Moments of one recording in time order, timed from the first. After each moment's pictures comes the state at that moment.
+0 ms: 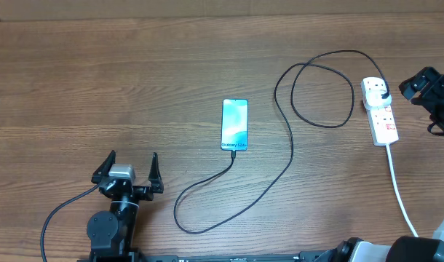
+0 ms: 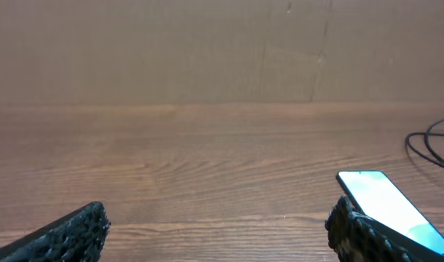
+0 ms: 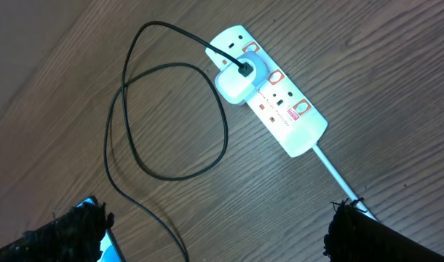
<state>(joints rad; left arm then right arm) 0.03 0.01 0.01 -0.07 0.11 -0.02 -0.50 1.49 1.63 -1.24 -0.24 0.25</state>
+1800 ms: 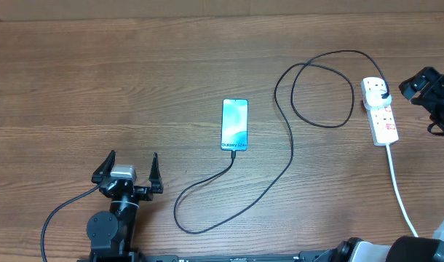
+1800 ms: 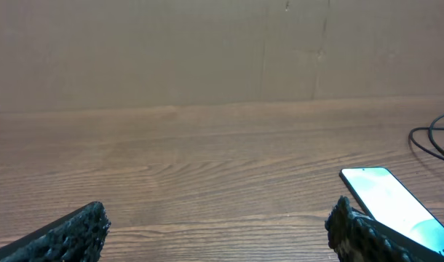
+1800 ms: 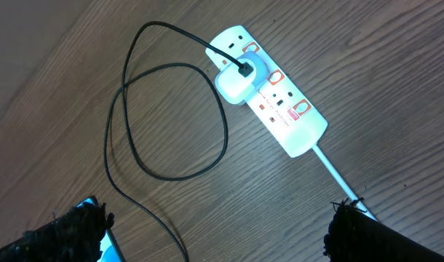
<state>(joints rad) 0.03 0.01 0.01 -0.07 0.11 0.00 -0.50 1.49 1.63 -1.24 -0.24 0.25</state>
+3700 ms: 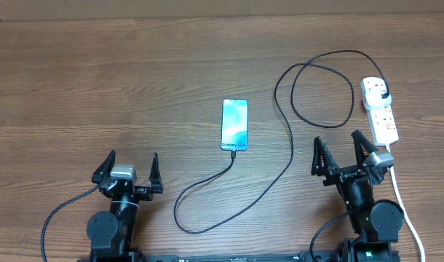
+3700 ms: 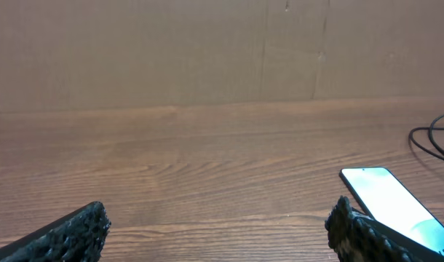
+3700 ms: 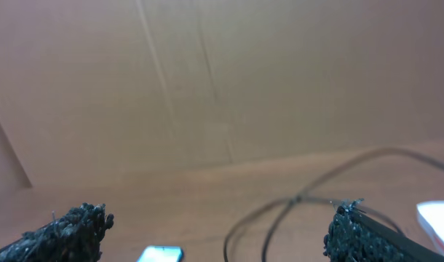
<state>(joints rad) 0.03 0.01 0.01 -0.07 0.11 0.00 0.00 0.26 0.02 0.35 -0.20 0.28</state>
